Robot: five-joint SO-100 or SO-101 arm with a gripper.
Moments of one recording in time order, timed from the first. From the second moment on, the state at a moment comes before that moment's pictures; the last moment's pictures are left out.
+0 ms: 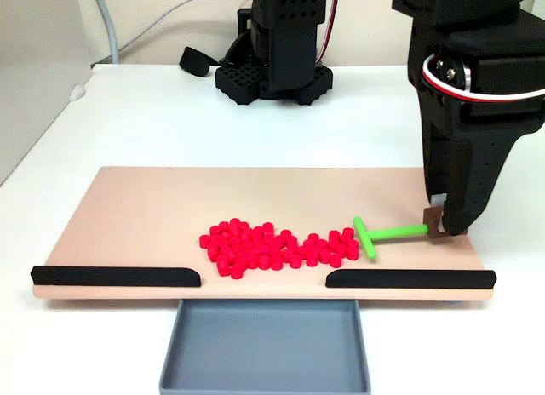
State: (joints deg) arm -18.5 51.2 46.4 92.8 14.5
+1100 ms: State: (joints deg) arm -18.8 49.1 46.3 92.5 15.9
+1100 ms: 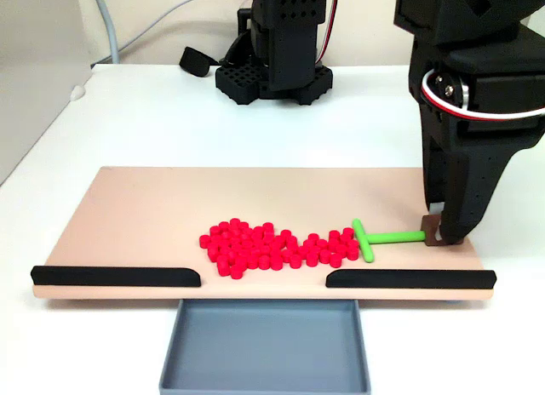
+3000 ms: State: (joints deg) arm -17.8 47.2 45.1 92.5 14.0
